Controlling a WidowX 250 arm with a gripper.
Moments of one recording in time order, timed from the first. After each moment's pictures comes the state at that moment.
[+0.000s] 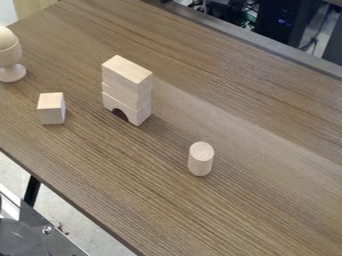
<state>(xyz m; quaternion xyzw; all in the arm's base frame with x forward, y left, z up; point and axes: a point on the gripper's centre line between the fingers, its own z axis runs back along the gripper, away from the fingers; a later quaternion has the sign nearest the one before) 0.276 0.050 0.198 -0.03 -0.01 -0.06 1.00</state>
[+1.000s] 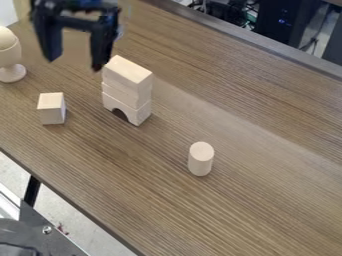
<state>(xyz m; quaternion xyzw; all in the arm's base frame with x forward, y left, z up) 0.205 0.112 0.121 -0.01 0.06 0.20 0.98</state>
